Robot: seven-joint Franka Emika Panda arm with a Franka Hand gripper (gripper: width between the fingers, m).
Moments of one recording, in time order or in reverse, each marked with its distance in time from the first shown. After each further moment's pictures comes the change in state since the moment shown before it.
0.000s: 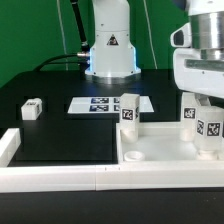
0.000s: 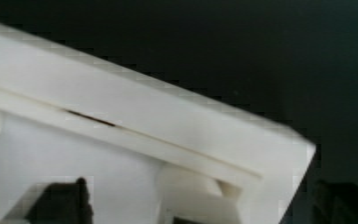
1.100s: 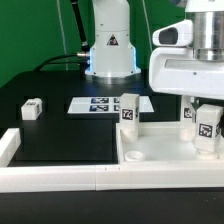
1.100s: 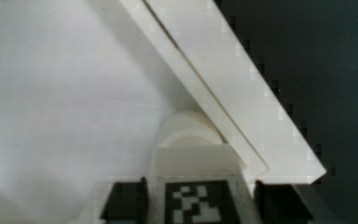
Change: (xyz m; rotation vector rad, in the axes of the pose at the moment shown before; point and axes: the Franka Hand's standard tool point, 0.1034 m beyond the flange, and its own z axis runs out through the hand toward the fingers) arm 0.023 0.010 0.001 -0.045 0.014 -0.176
